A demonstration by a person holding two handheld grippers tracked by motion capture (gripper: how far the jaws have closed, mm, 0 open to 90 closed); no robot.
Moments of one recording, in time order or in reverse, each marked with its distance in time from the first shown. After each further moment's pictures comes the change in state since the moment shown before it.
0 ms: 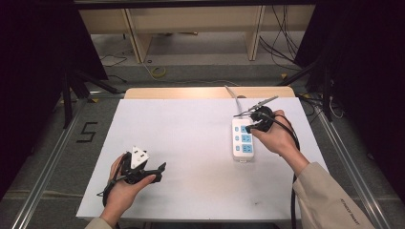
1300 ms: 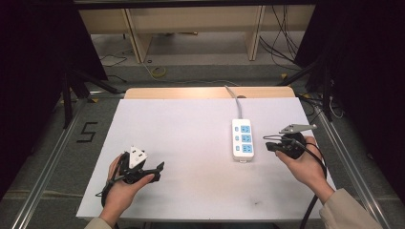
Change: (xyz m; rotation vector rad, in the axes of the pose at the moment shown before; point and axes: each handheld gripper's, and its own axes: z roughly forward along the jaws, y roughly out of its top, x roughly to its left) left arm 0.002 0.000 -0.002 -0.002 0.016 -0.012; right arm -0.012 -0.100 -0.035 -0.179 0.013 0.067
